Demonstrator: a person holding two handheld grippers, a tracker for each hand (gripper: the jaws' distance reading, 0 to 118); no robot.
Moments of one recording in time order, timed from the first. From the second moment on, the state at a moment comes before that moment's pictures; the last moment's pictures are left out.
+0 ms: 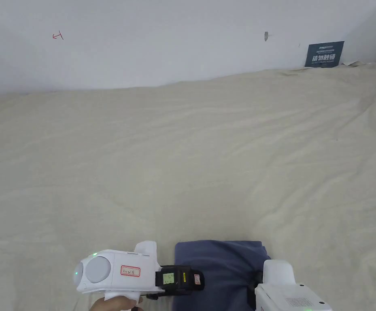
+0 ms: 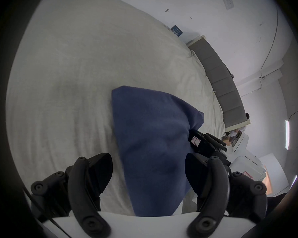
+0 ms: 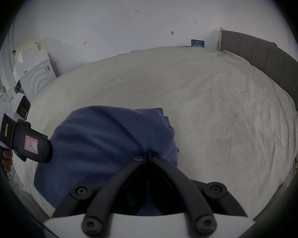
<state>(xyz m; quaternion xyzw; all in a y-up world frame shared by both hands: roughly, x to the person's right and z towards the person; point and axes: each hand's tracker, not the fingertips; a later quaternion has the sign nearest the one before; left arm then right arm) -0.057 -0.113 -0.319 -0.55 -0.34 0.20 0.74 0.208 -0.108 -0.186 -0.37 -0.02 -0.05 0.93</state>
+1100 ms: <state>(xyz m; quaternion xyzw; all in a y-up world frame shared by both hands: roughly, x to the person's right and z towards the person) -0.035 -0.050 -0.313 -0.53 -0.34 0.07 0.77 0.234 -0.038 -0.176 -0.25 0.00 -0.04 0.97</state>
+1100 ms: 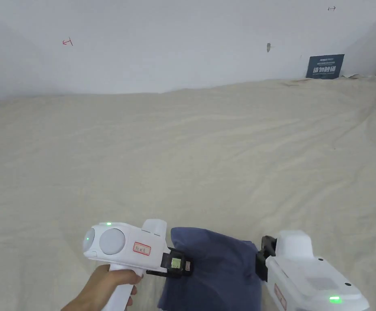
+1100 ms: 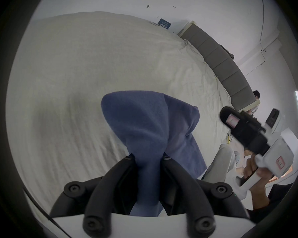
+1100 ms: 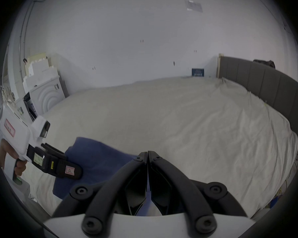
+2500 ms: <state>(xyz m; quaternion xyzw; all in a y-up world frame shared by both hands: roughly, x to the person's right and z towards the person) -0.358 -0.036 -0.345 -0.58 -0.02 -0.02 0.81 0.208 0.000 -0.193 -0.20 -0.01 -0.02 0.98</state>
